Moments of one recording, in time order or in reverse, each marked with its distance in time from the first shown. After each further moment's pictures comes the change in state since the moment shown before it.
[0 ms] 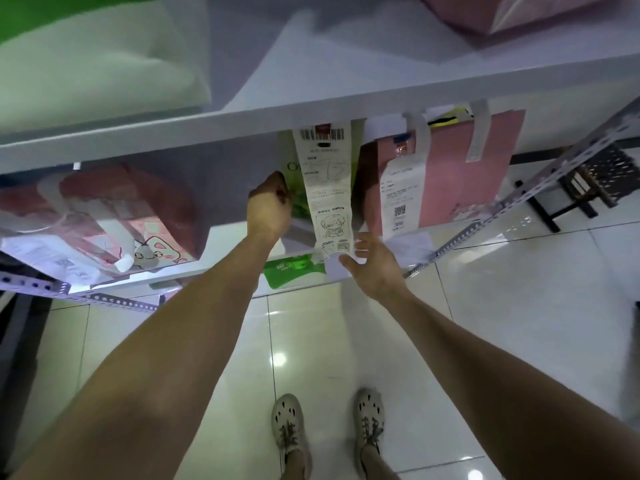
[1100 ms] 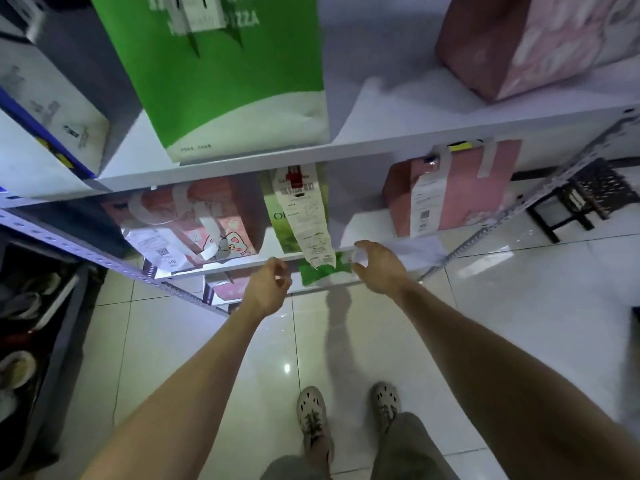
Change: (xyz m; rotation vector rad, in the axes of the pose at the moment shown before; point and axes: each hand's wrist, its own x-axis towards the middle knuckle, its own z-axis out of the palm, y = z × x) left_hand -0.159 -0.089 -0.109 -0.100 -0.362 -0.233; right_hand -0.073 -0.092 0.012 -0.390 -0.135 -0.107
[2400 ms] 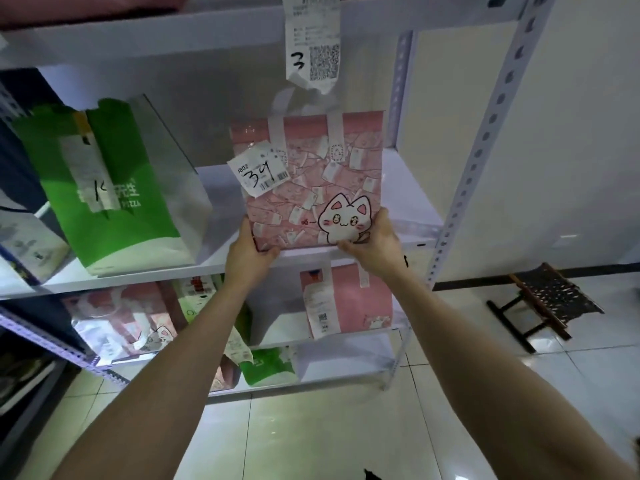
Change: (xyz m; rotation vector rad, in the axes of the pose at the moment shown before) left_hand 0.011 0.358 -0.022 -0.167 0.535 0.294; right_hand 0.012 0.097 -0.326 0.441 0.497 -0.317
